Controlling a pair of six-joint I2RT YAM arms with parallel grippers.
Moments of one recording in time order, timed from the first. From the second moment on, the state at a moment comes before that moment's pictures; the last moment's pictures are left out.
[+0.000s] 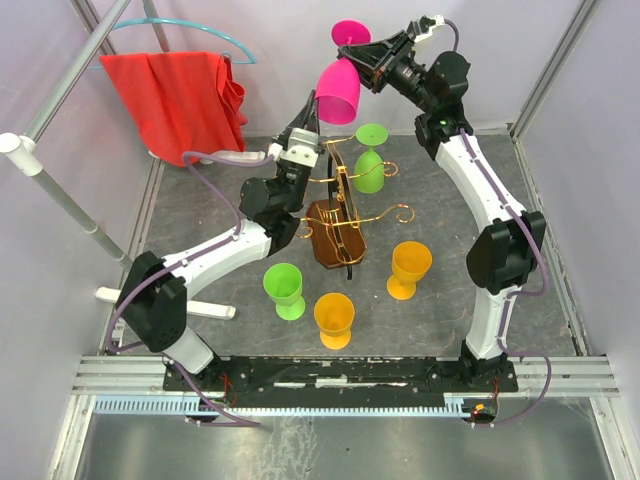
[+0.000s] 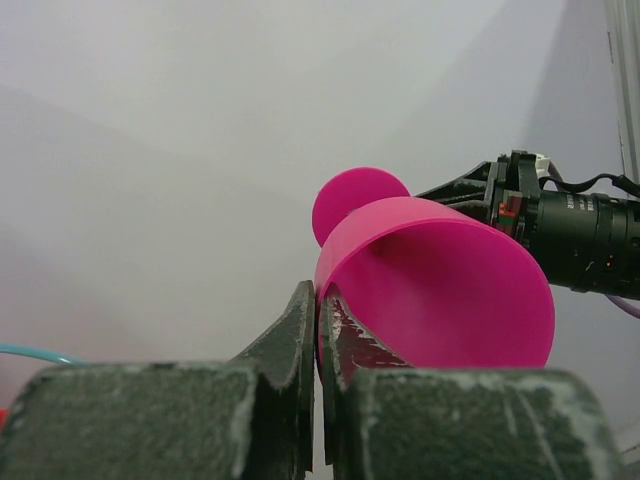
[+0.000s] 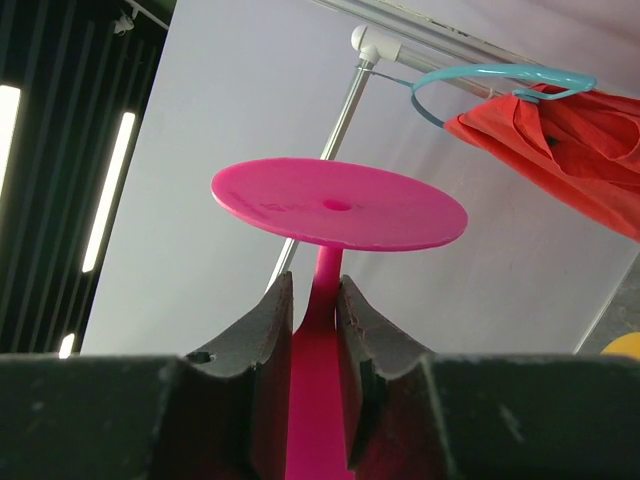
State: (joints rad) left arm -0.74 1.58 1.18 1.22 -0.22 0.50; right arm 0.31 1.97 2.00 0.38 -0.60 1.52
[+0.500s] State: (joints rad) left arm -0.78 1.59 1.18 1.23 -0.25 0.50; right arm 0.32 1.97 2.01 0.38 -0.61 1.46
